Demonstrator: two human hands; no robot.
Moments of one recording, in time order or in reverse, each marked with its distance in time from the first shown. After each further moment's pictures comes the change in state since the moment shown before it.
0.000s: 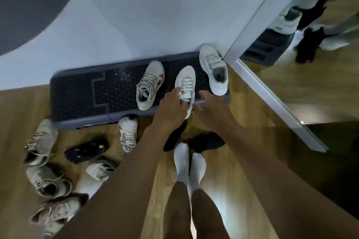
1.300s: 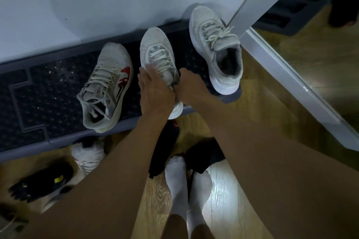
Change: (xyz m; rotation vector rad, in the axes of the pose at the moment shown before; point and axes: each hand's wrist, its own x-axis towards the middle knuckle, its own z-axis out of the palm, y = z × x) left_hand 0.243 -0.076 0.144 0.070 0.154 -0.111; right_hand 0.269 0.119 0.117 -0.020 -0.118 0.082
